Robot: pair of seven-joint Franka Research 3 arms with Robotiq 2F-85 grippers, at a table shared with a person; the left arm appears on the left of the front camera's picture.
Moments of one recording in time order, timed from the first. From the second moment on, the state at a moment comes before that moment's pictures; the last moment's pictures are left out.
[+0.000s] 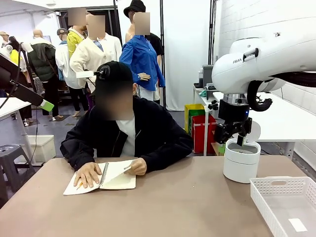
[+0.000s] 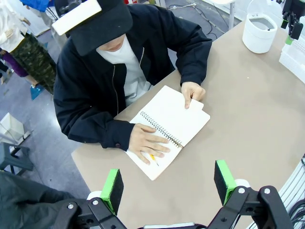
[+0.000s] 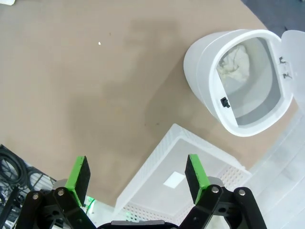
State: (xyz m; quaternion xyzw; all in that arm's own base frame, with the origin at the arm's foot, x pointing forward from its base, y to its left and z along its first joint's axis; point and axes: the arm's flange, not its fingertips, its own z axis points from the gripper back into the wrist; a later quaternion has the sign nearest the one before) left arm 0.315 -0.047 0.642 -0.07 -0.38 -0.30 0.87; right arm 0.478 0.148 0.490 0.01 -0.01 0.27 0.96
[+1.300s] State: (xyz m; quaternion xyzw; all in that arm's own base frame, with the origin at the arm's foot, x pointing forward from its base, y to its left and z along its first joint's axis) left arm 0.315 -0.047 0.642 -0.07 -0.38 -0.30 0.87; right arm 0.405 0.281 0.633 0.08 -0.31 0.44 0.84
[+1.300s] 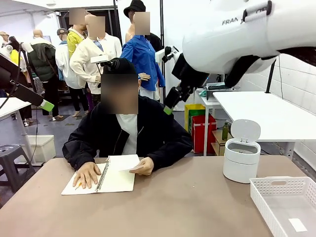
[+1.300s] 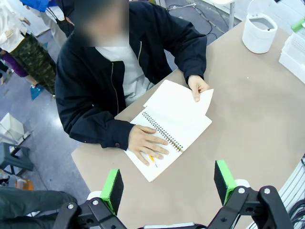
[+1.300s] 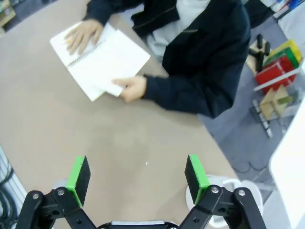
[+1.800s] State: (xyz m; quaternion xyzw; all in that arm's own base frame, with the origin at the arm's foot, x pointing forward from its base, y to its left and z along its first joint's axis) left arm 0.315 -0.047 0.642 -0.07 -0.38 -0.30 0.87; right arm 0.438 0.286 0.664 0.11 -0.34 0.43 0.83
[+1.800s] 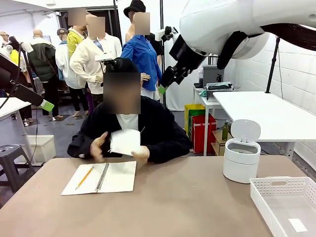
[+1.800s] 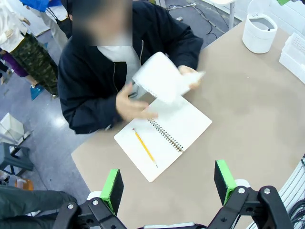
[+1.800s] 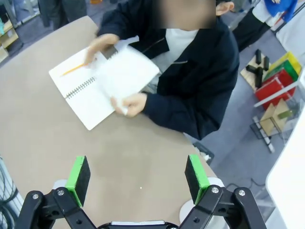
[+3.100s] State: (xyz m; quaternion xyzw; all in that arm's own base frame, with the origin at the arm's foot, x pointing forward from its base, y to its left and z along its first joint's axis) left arm 0.315 -0.047 0.642 -0.07 -0.38 -0.30 0.87; right arm 0.440 0.288 0.665 0.11 -0.34 0.43 0.83
